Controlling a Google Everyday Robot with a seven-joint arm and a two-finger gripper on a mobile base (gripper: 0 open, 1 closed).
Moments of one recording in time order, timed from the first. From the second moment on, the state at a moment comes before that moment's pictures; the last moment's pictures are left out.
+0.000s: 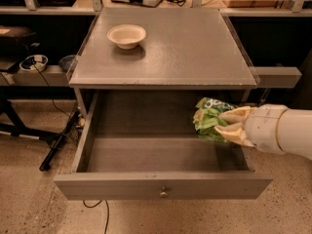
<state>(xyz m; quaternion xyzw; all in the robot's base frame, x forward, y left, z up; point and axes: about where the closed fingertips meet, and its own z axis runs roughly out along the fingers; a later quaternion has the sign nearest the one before) 0.483 -0.177 0.835 -0.49 0.73 0.03 0.47</state>
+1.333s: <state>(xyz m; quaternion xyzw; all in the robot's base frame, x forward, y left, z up) 0.484 -0.159 0.775 -0.48 0.74 0.07 0.46</state>
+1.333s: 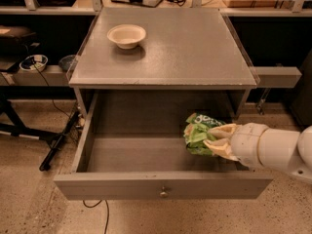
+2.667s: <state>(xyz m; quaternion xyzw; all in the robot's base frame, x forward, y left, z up) 0.485 -0.152 0.731 -0.49 0.75 0.08 0.43</state>
